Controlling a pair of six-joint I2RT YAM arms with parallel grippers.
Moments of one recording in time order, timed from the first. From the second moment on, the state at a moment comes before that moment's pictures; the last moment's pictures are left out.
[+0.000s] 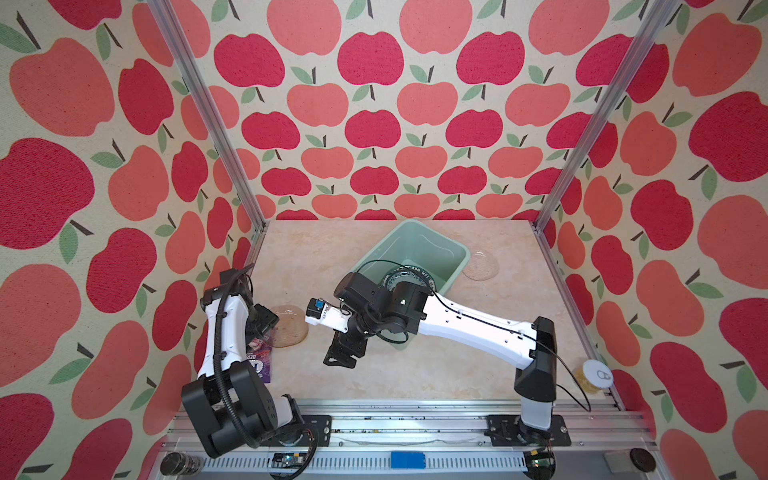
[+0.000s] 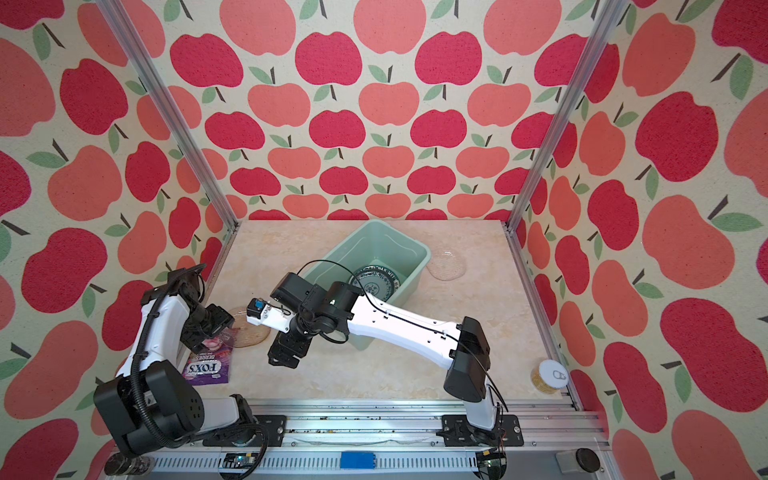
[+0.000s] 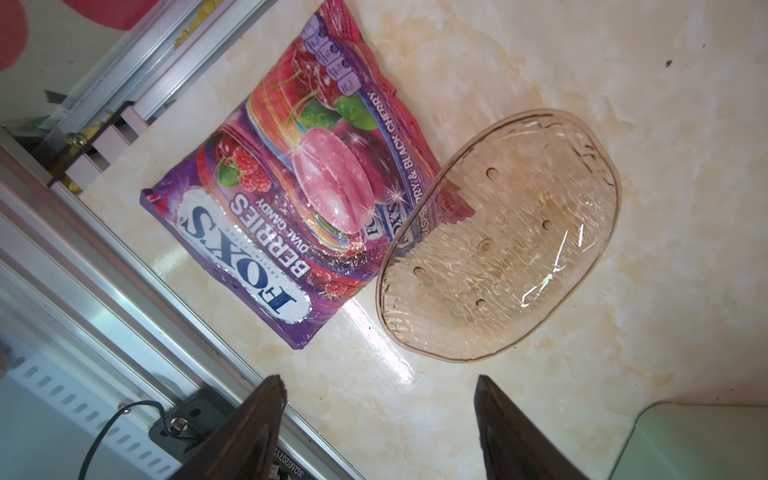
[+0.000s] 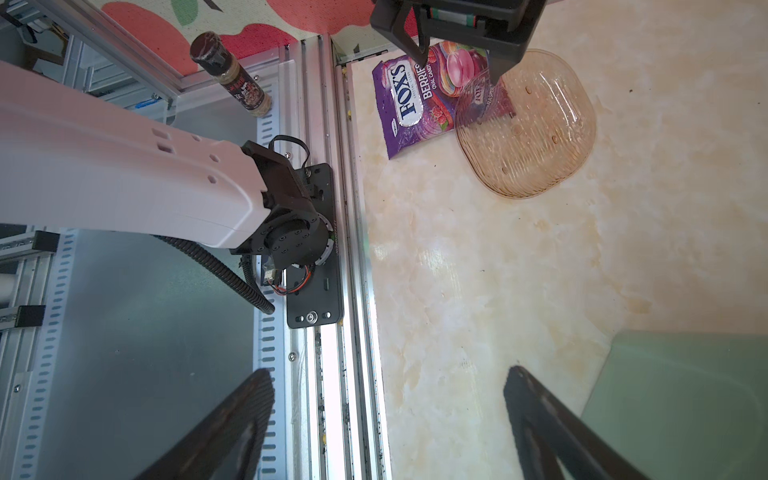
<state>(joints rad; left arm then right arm) 0.41 1.36 1.06 -1.16 -0.05 -0.48 1.30 1.90 1.90 -0.87 -0.32 -0.08</state>
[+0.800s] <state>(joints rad) 0.32 1.66 1.17 -1.01 -0.14 -0.29 1.22 1.86 1.77 -0.73 -0.42 -0.06</state>
